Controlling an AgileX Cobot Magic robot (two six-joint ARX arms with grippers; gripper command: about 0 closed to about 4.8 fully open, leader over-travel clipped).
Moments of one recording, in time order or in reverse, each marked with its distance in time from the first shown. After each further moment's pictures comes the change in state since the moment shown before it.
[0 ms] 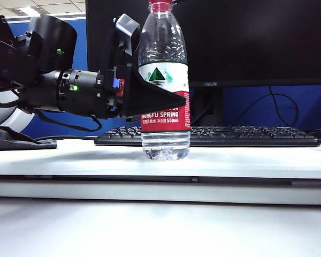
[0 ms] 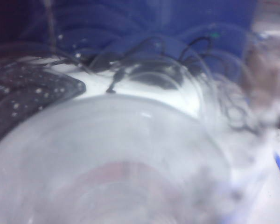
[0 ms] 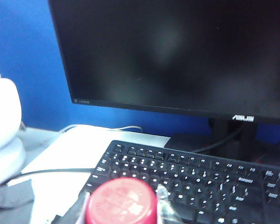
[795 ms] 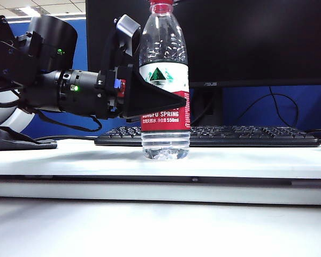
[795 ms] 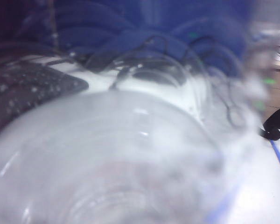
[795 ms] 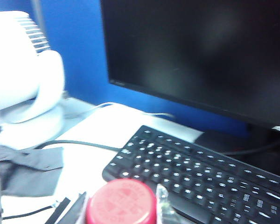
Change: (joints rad) left arm 0.000 0.000 0.001 -0.003 -0.008 0.000; right arm -0.149 -0.137 0.000 -0.251 -0.373 0.005
